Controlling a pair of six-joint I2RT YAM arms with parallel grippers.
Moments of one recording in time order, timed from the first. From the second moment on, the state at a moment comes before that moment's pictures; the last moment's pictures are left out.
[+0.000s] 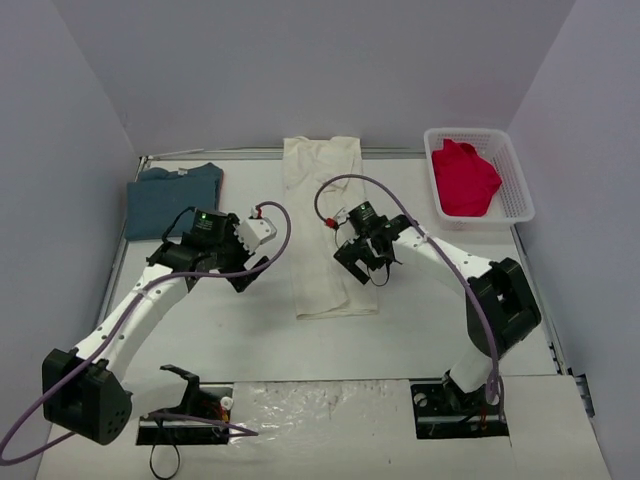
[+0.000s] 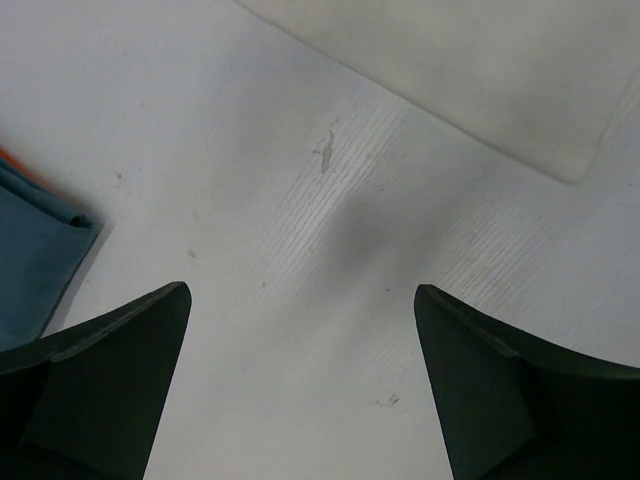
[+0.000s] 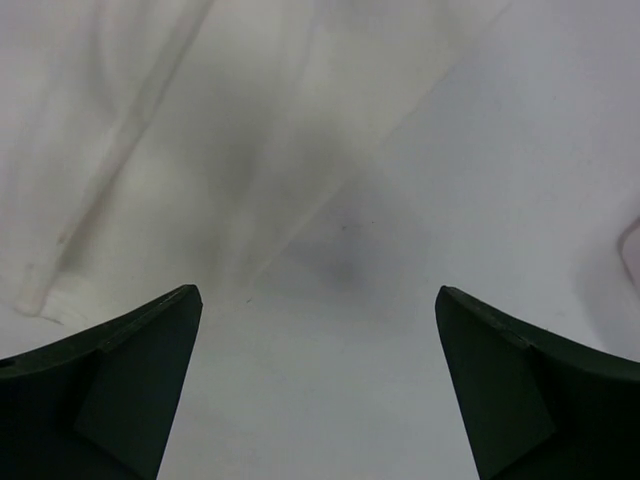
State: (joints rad) left arm -0.34 1.17 0.97 -0.63 0.25 0.53; right arm 0.55 1.69 1.18 -0.63 0.16 -0.27
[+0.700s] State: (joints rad) left arm -0.83 1.31 0.83 -0.60 0.11 0.72; right arm 0.26 1.60 1.11 -0.66 -0.01 -0.32
